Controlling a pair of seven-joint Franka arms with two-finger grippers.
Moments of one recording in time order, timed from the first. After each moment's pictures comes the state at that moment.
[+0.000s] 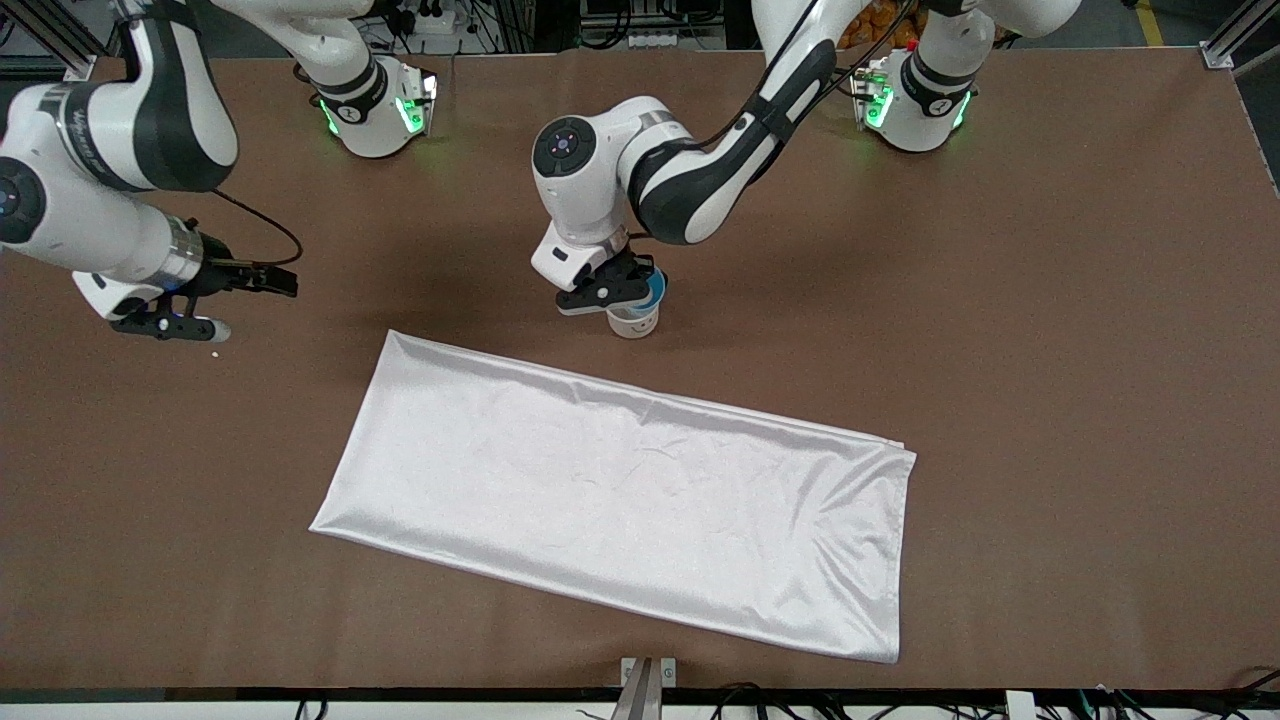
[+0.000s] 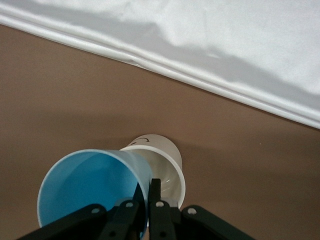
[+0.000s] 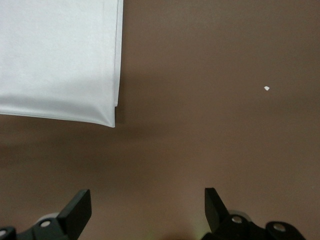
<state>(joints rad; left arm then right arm) -0.87 0.69 -0.12 -1.35 0.14 1.97 -1.11 -0.08 -0.04 0.07 -2.05 0.01 1.77 0.10</state>
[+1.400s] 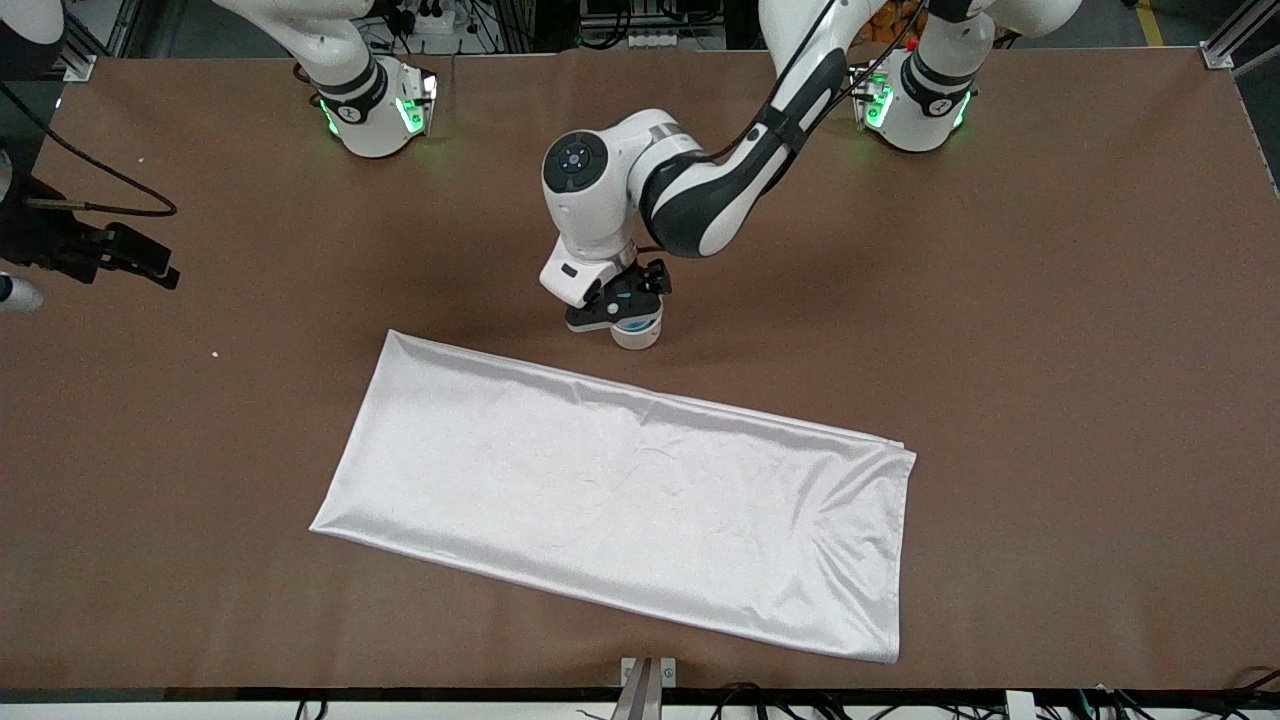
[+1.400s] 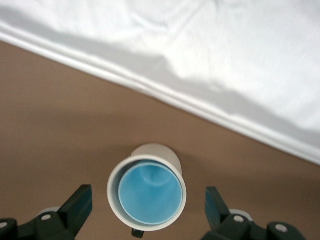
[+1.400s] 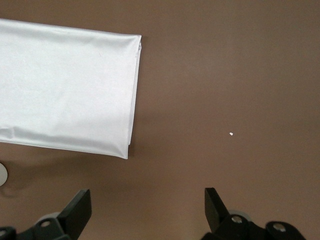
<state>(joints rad) -0.83 0.68 -0.10 -1.32 0.14 1.97 -1.10 -0.12 -0.01 0.07 -1.65 0.01 1.60 0.06</state>
